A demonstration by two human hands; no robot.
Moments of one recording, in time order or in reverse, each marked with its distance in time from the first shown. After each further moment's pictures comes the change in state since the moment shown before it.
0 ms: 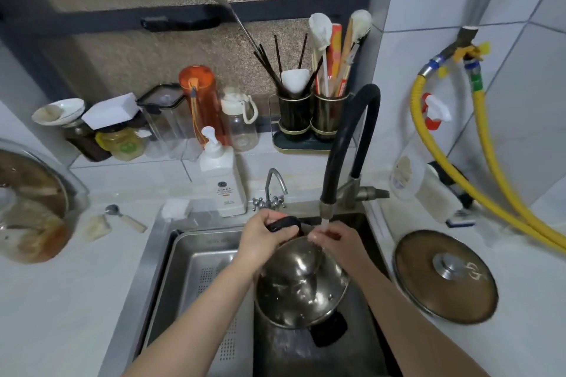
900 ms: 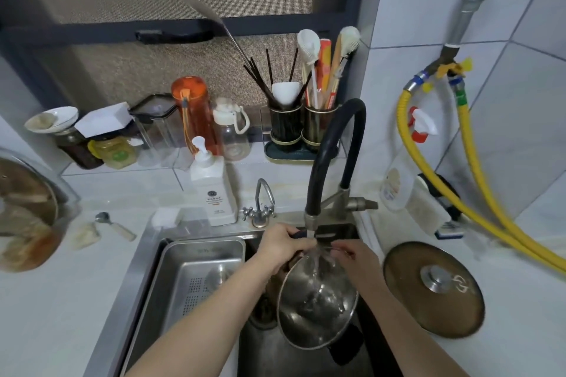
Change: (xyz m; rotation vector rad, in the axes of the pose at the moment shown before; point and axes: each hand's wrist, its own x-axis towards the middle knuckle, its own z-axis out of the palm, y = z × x) left_hand 0.021 0.009 0.056 0.154 -0.175 -0.159; right_hand -0.008 0.029 -0.044 -0.391 0.156 -0.003
